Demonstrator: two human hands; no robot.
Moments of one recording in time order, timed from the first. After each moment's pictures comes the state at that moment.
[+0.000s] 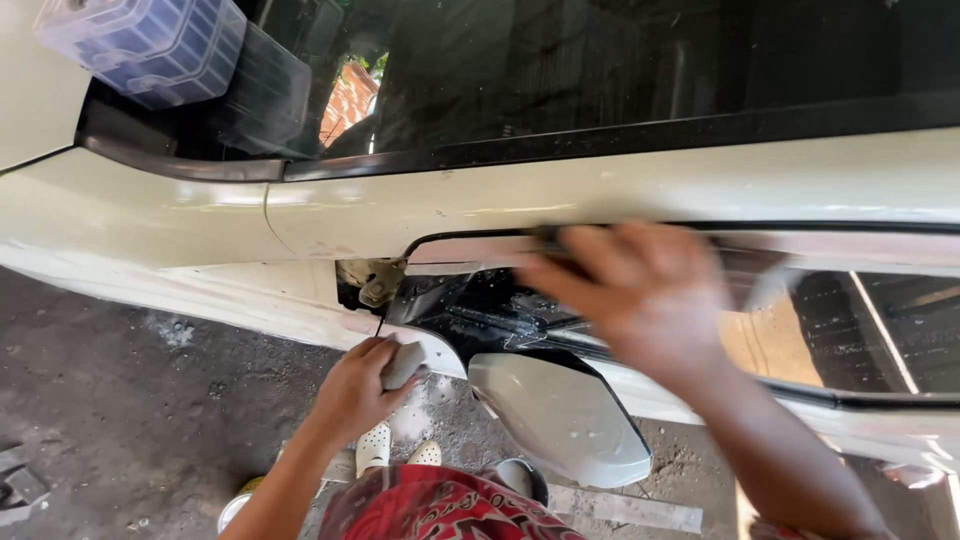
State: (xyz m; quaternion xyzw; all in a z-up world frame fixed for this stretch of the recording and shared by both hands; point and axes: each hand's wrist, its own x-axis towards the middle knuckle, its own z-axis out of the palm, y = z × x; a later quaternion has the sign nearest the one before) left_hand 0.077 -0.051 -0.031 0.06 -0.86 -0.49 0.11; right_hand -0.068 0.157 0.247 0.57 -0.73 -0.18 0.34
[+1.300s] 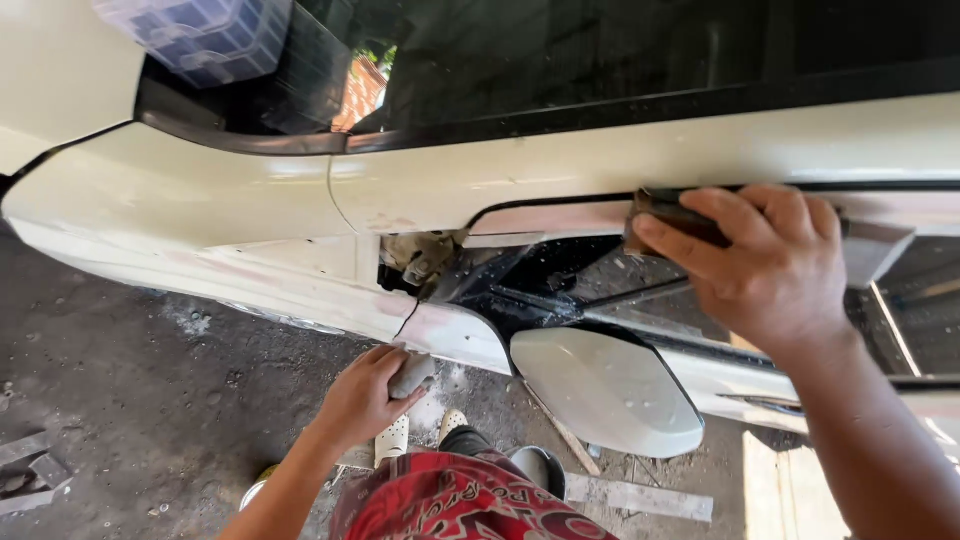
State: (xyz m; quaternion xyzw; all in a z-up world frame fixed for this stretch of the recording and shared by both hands) left_hand 0.123 -0.085 -0.074 -0.01 -0.88 -0.46 0.10; right_hand -0.075 0.177 0.245 0.54 -0.73 -0.22 0.35
